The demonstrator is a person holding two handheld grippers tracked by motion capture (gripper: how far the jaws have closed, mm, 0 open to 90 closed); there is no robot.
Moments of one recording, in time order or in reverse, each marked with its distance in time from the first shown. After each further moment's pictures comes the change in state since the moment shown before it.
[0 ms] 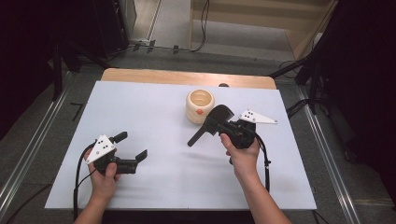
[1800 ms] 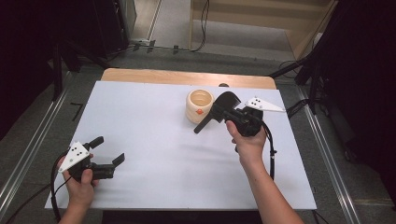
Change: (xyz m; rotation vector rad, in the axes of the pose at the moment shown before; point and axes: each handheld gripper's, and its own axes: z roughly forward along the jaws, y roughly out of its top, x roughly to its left) left arm 0.032 -0.018 -0.048 0.007 0.095 -0.008; right arm -0.010 0.034 -0.005 -0.028 -0.060 -0.048
